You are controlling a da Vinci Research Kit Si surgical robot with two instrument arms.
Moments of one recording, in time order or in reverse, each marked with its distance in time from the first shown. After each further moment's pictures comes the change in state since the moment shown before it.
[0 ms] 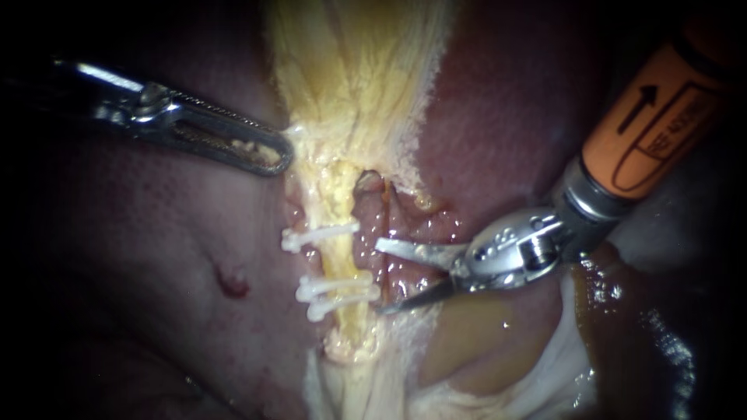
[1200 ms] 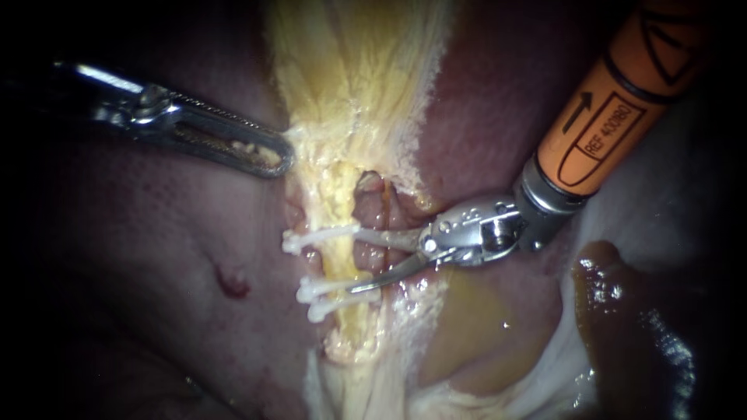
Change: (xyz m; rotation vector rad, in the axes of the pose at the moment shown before) right arm -0.003 0.004 0.004 0.180 0.112 0.102; left arm 0.000 0.000 0.000 0.000 0.000 0.000
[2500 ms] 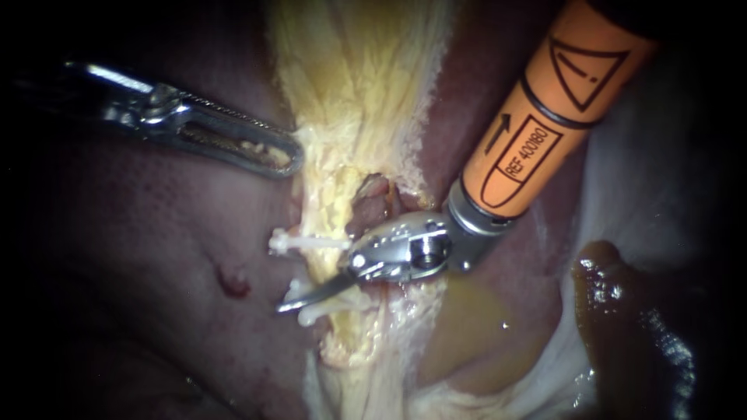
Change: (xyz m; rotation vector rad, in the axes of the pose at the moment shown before) right arm 0.004 0.000 0.008 0.078 0.092 0.005; left arm 0.000 0.000 0.001 0.001 0.000 -0.003
